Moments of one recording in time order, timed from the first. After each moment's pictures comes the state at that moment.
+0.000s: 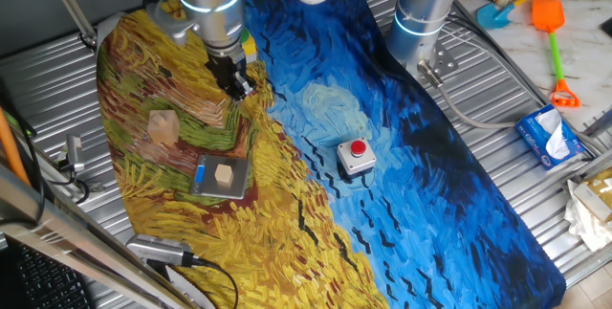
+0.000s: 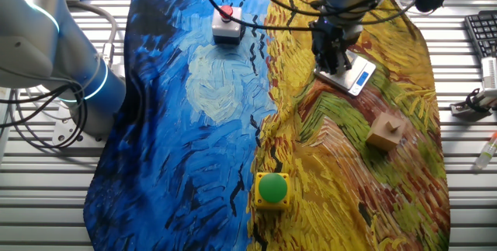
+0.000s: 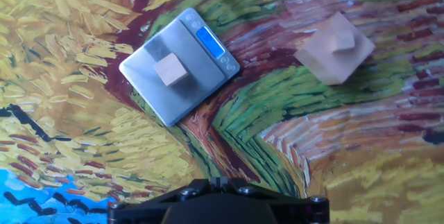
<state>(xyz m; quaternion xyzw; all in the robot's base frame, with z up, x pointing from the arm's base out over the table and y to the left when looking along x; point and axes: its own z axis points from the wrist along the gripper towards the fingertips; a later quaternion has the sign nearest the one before) 0.514 0.022 0.164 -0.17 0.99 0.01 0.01</state>
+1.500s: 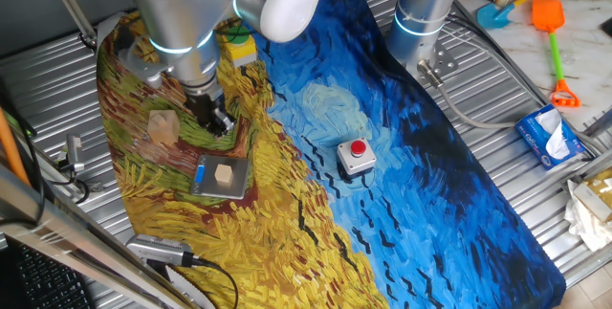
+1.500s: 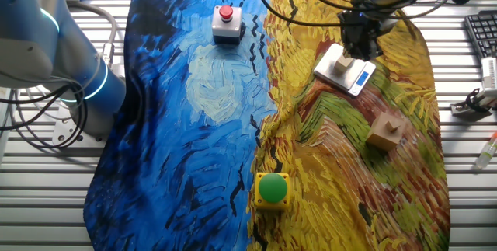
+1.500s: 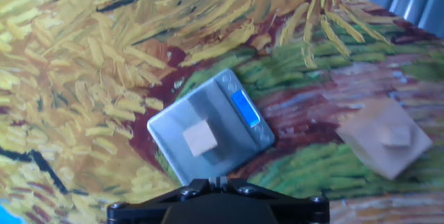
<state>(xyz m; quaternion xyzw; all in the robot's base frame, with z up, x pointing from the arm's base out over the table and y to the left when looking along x) 0.582 0.073 0.129 -0.20 0.98 0.04 0.01</state>
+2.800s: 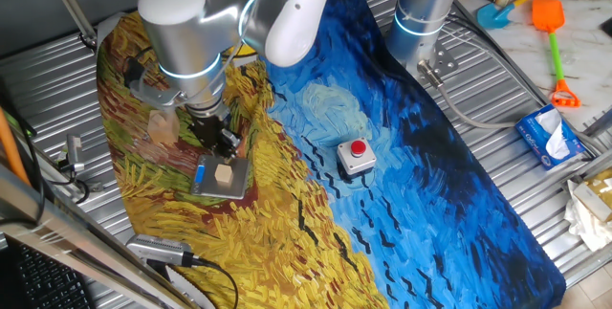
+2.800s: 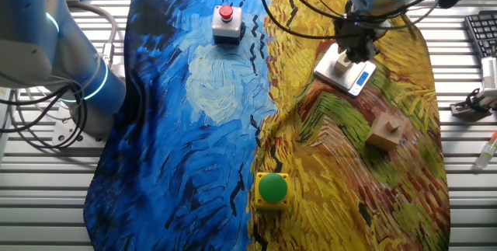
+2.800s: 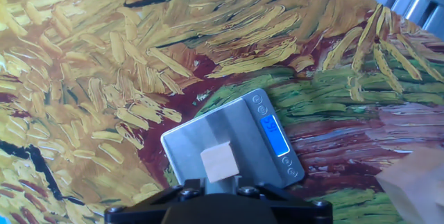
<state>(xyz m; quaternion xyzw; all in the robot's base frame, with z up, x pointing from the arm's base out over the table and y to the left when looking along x) 0.586 0.095 0.090 -0.27 0.96 0.06 0.03</state>
